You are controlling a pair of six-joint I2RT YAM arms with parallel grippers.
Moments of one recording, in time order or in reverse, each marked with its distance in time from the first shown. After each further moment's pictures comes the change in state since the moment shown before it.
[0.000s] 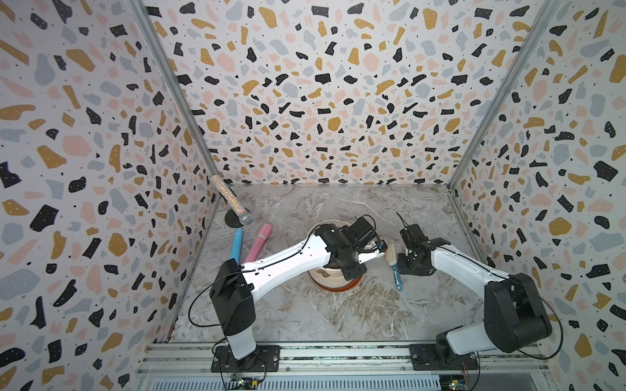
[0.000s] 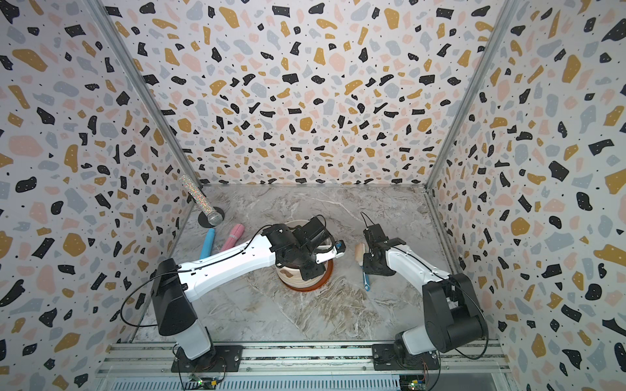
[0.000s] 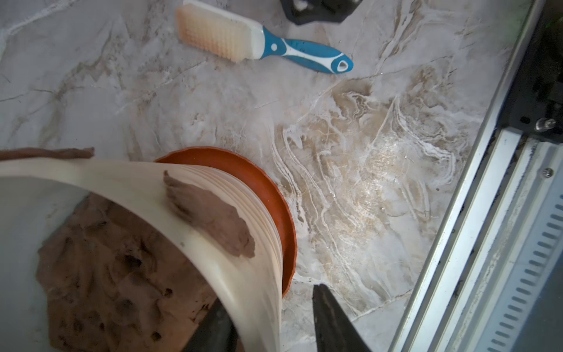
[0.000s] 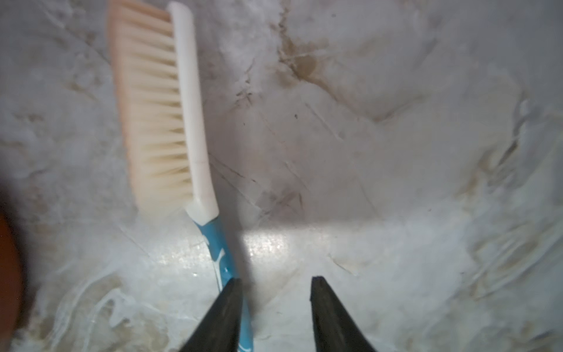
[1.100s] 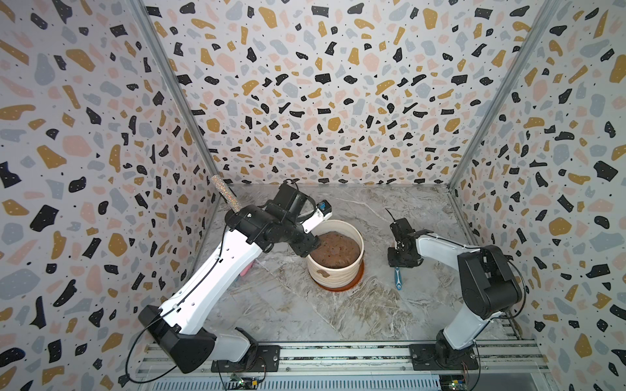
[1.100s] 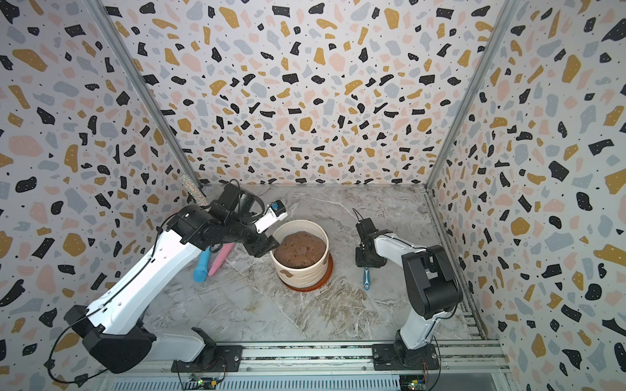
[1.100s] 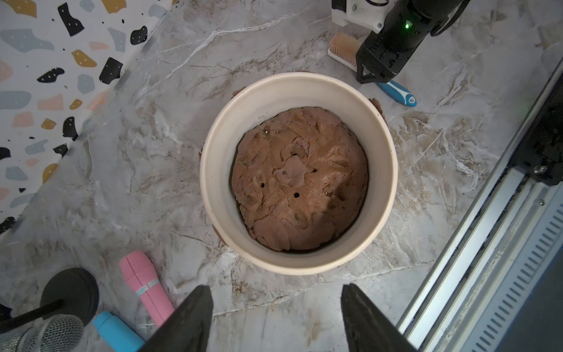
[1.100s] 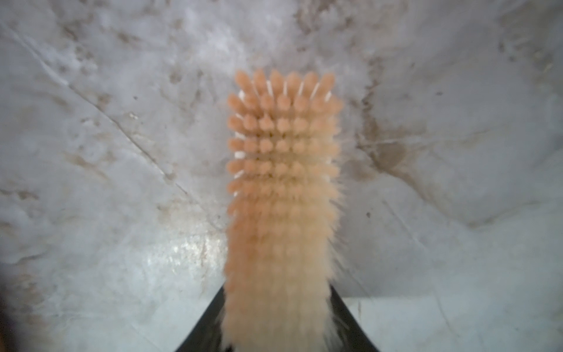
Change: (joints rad) left arm 0.411 -0.374 0.005 -0.177 0.097 0.023; right arm 0.002 0.243 0.119 0.114 -0.007 -0.063
